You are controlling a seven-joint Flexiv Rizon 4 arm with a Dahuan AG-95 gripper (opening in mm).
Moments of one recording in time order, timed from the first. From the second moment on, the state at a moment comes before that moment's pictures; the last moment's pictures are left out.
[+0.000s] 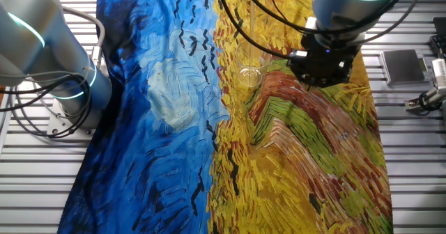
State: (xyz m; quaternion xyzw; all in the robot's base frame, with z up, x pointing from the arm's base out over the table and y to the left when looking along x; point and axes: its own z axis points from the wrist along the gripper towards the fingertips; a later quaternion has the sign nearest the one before) arm 0.545 -0.049 0.200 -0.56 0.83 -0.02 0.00
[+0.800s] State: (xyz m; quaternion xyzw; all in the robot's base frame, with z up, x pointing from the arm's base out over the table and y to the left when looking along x) arm 0.594 -0.079 0.148 -0.61 0.79 0.00 0.02
